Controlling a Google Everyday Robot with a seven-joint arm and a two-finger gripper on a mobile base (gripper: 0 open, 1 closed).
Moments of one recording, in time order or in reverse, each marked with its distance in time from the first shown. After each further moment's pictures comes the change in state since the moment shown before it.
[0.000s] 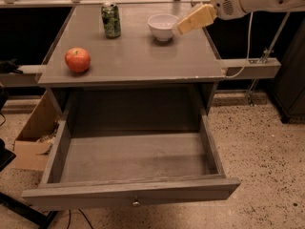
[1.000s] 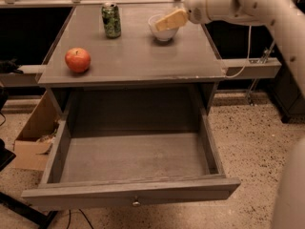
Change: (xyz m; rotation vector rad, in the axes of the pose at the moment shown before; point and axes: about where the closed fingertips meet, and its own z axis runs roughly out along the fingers) arm -0.001 -0.028 0.094 -0.028 -0.153 0.033
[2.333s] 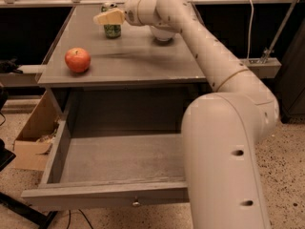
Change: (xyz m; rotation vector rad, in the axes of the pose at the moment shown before) arm -0.028 0.017 0.218 -0.025 -0.133 0.215
